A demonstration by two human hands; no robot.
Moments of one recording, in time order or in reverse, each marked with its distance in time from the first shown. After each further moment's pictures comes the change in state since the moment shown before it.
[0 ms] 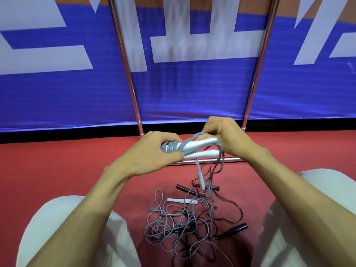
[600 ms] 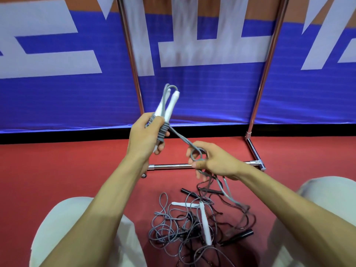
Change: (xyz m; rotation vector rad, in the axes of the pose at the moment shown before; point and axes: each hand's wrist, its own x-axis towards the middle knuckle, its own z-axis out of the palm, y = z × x) left_hand 0.018 -0.009 -0.003 -0.641 0.642 -0.256; right_hand -0.013 -0.021 0.047 0.680 -0.346 0.343
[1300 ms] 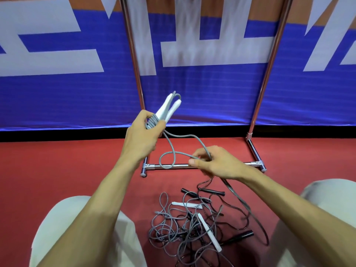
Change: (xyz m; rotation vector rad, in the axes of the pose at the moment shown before) left_hand 0.009 -0.005 -0.017 0.350 0.013 0.093; right_hand -0.007 -0.006 -0.001 -0.257 0.022 -0.039
